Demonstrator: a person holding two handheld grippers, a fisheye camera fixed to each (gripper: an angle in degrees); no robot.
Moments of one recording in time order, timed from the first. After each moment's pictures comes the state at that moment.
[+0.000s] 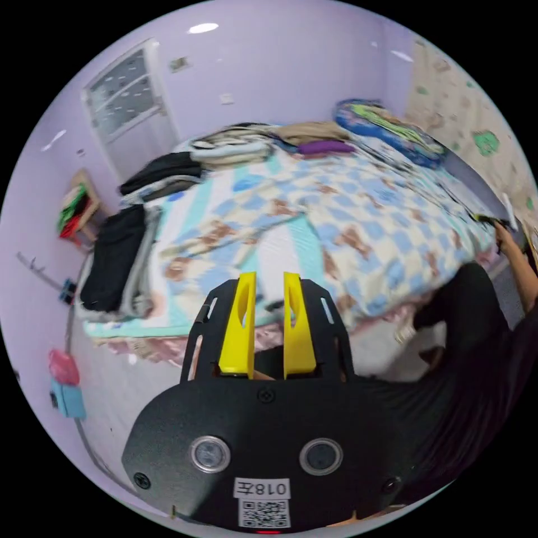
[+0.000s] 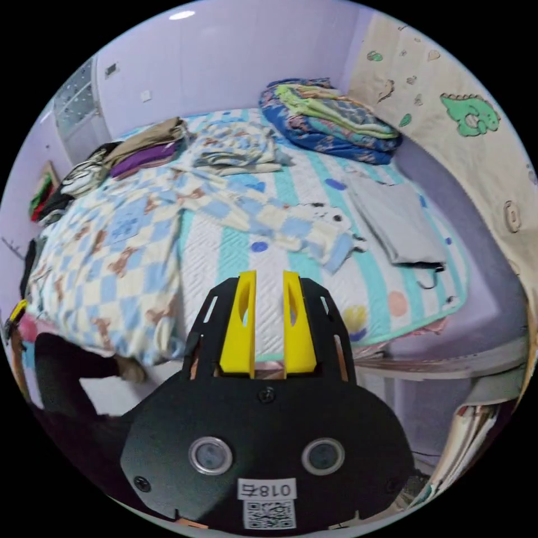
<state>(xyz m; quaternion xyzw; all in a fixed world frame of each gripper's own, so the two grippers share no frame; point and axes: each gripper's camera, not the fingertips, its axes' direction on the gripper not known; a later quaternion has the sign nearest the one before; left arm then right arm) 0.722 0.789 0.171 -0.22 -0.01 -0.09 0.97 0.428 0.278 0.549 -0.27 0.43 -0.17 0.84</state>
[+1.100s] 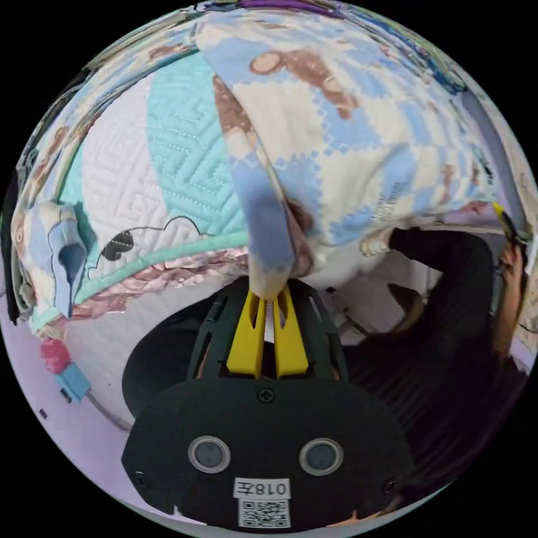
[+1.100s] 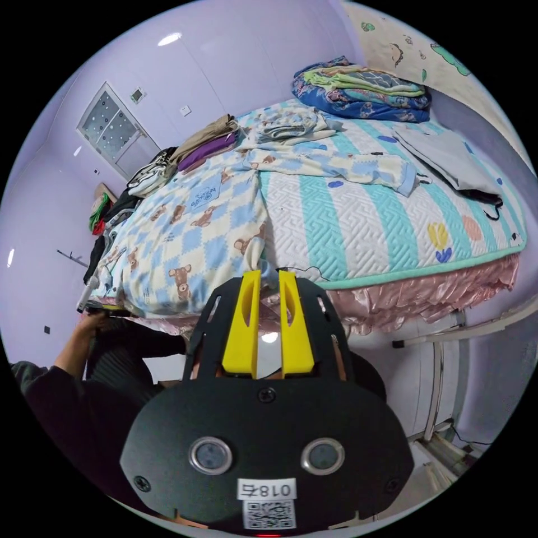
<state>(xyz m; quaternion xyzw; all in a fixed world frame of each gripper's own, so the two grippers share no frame) 0.810 0.879 0.333 -0.51 0.15 -0.08 0.84 0.454 0.376 0.469 -0.29 0.29 -0.09 0.91</state>
